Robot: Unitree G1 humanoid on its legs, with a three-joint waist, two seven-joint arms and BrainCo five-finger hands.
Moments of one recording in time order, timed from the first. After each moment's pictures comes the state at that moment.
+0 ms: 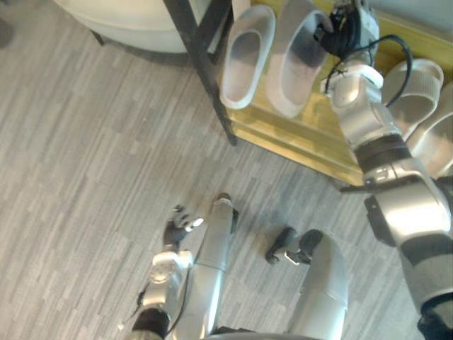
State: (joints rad) left arm -0.19 0.15 0.00 0.90 -0.24 -0.13 0.20; right arm -1.36 -0.50 0.32 0.89 -0.44 0.07 -0.43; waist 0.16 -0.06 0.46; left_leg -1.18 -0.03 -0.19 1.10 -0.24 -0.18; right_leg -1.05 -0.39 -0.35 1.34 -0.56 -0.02
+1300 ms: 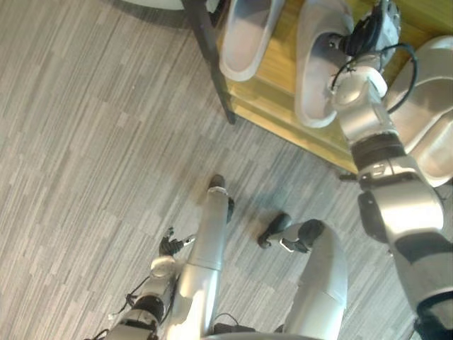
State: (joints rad) left arm -0.22 0.13 -0.10 0.96 -0.24 -0.12 0.24; right arm -1.25 -0.43 0.16 0.81 -0.39 0.13 -0.61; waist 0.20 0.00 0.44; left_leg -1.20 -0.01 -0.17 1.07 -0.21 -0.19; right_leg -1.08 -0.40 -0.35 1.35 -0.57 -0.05
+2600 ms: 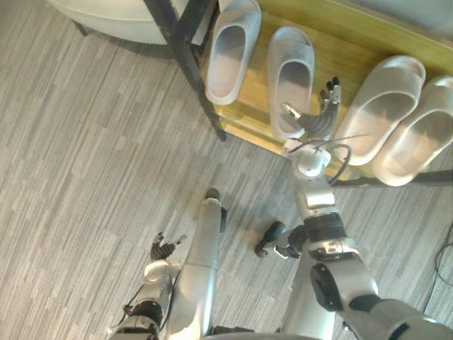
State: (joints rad) left arm -0.18 0.09 0.06 0.93 -0.22 -0.11 0.26; right arm -0.73 -0.04 -0.04 0.39 0.03 -0.06 -0.58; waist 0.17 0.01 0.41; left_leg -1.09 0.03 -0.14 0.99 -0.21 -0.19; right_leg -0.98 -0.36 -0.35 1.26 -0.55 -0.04
